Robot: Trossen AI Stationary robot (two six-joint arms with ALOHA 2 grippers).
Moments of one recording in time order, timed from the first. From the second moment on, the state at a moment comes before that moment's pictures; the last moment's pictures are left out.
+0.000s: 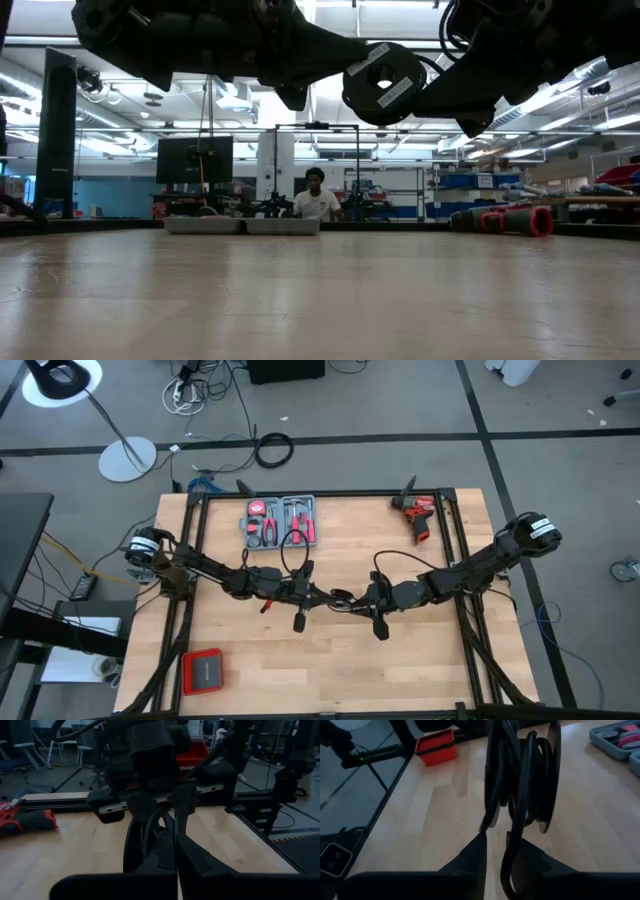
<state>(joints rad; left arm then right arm) -0.17 1.68 0.73 0.89 -0.03 -0.03 0.36 1.37 0.54 0.42 0.26 0.35</state>
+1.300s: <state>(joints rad) -0.15 1.68 0.73 0.88 0.01 -0.04 0.28 1.37 0.54 0.43 0.13 0.37</state>
